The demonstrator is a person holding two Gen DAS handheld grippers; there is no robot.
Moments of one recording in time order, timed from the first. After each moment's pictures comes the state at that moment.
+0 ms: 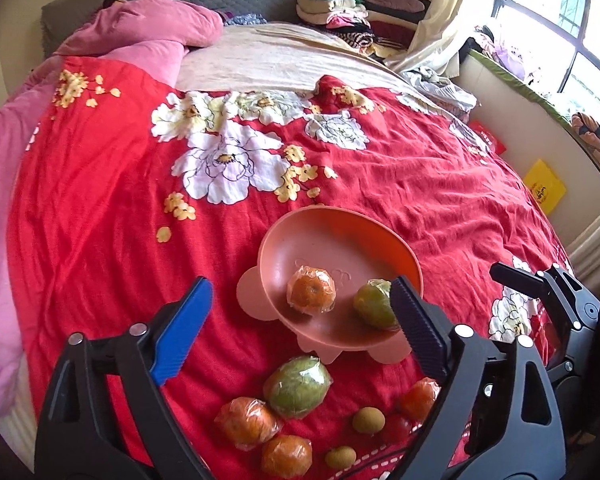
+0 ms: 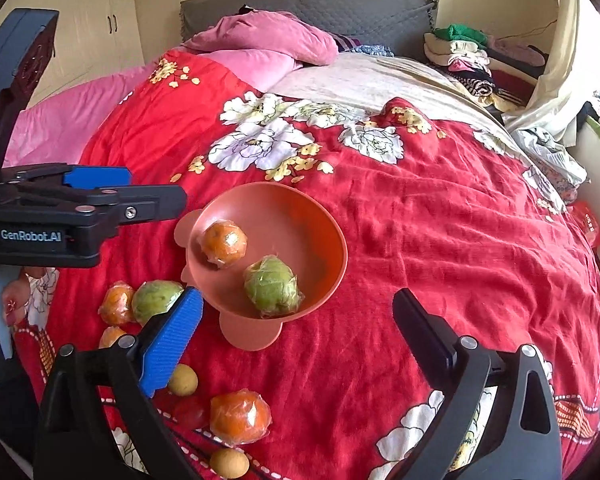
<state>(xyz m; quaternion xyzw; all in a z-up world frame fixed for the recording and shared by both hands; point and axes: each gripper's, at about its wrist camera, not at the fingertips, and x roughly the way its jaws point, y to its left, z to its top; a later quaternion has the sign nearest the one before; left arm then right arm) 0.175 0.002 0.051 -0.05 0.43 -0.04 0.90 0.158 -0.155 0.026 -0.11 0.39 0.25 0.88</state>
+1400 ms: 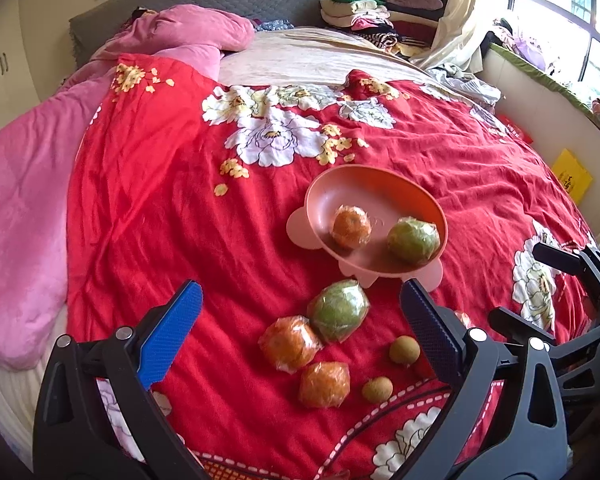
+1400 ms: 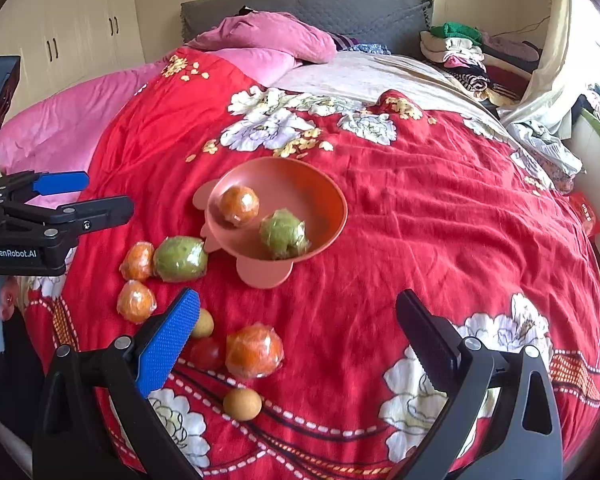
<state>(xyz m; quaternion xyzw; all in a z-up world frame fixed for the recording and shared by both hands) 0.105 0.009 0.046 -0.01 0.42 0.02 0.91 0.110 -0.176 0.021 -0.10 0.39 0.25 0.88</state>
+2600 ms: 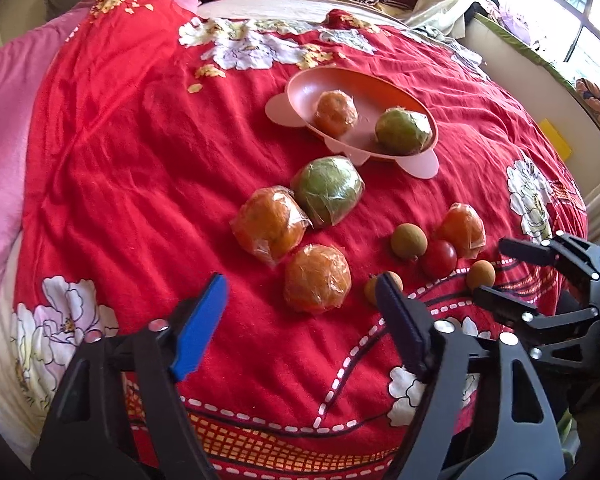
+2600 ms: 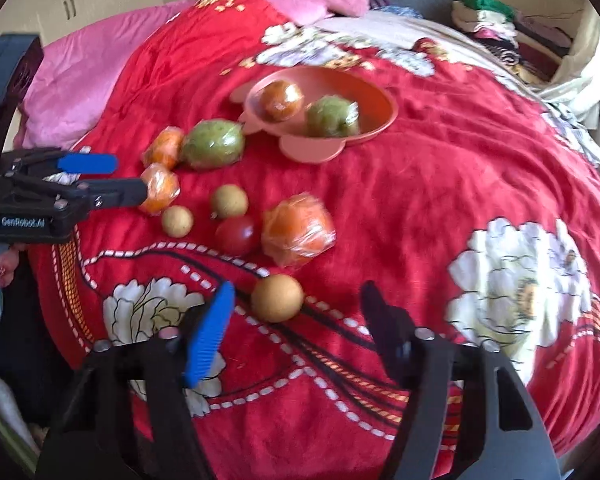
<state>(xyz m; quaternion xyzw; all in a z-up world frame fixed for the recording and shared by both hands) 0.066 0.014 -0.019 -0.04 0.49 -0.04 0.87 0.069 -0.169 -0.039 -0.14 0.46 0.28 0.83</state>
